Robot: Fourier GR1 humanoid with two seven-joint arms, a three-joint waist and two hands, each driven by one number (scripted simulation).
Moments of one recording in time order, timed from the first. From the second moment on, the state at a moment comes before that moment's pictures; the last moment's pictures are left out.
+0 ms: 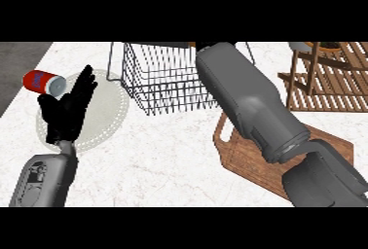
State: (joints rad) left arm -0.31 0.16 0.09 -1.41 -0.06 0.04 0.15; right arm -1.50 0.00 0.43 -0.14 0.90 -0.35 1.13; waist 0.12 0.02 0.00
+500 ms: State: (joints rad) left arm -0.29 0.16 0.09 -1.41 -0.06 0.05 0.14; right arm -1.42 -0.01 0.48 -0.18 0.88 -0.28 1.11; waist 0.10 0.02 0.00
